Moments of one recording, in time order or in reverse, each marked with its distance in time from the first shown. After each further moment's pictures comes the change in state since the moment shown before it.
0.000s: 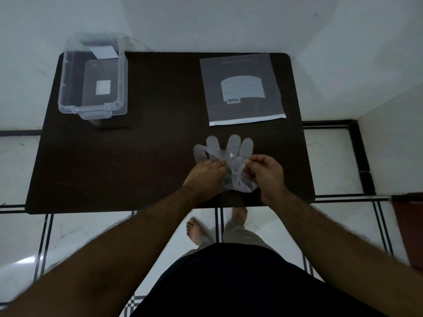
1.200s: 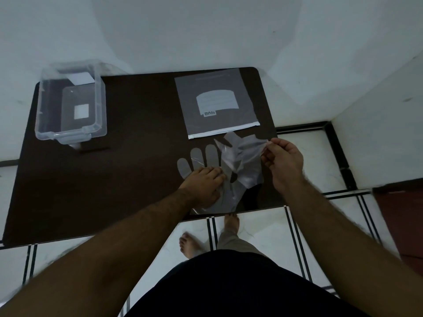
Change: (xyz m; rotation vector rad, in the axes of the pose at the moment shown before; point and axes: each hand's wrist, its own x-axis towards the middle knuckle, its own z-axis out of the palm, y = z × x) left_hand 0.036 0.020 0.005 0.232 -0.224 0.136; right_hand 0.010 -0.064 -0.070 0.341 0.252 -0.100
